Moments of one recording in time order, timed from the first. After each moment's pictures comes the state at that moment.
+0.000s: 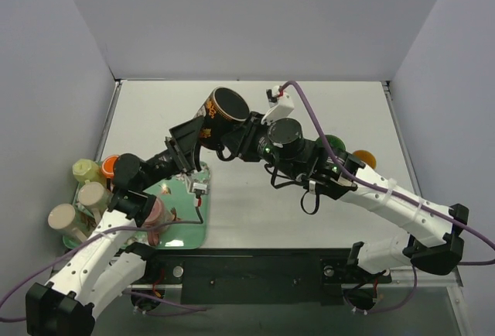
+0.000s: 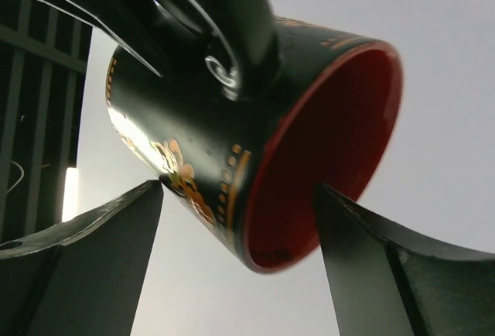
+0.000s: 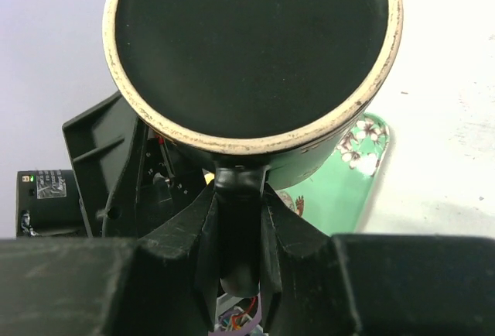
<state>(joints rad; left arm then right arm) -0.37 0.82 0.57 0.54 0.71 1.76 1.09 1.31 1.46 -0.41 0.35 0.83</state>
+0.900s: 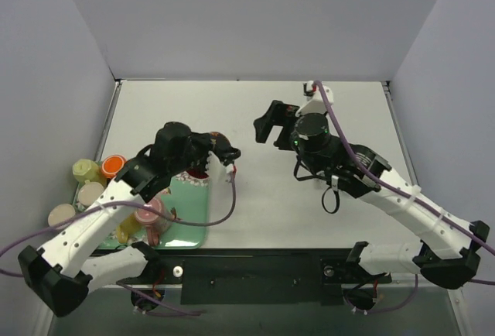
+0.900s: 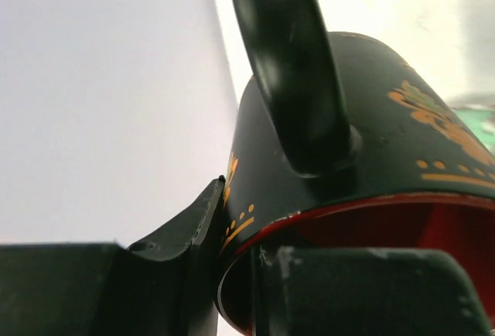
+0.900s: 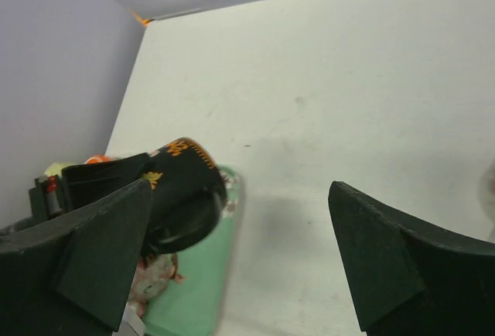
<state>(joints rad) -0.62 0.98 0.96 -0.39 0.12 1.51 0.96 1.25 1.43 -0.52 0.54 0.68</state>
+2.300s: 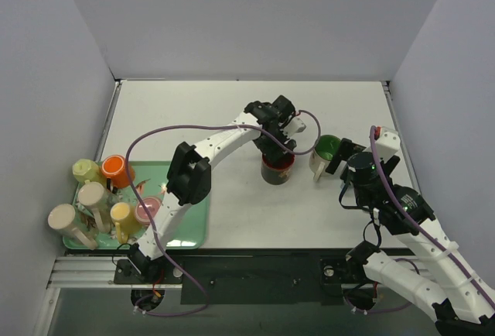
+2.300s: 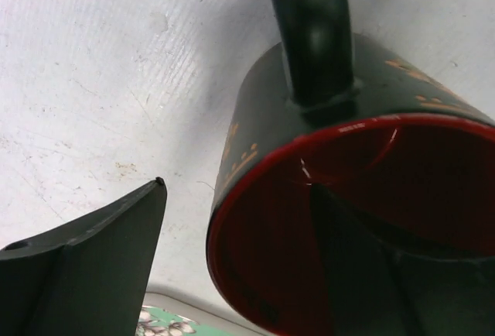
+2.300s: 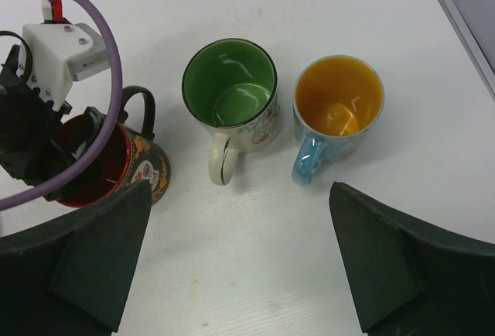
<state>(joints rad) -0.80 2.39 2.28 -1.10 -0.02 0.17 0.61 0.74 0.94 -0.81 0.72 0.61</state>
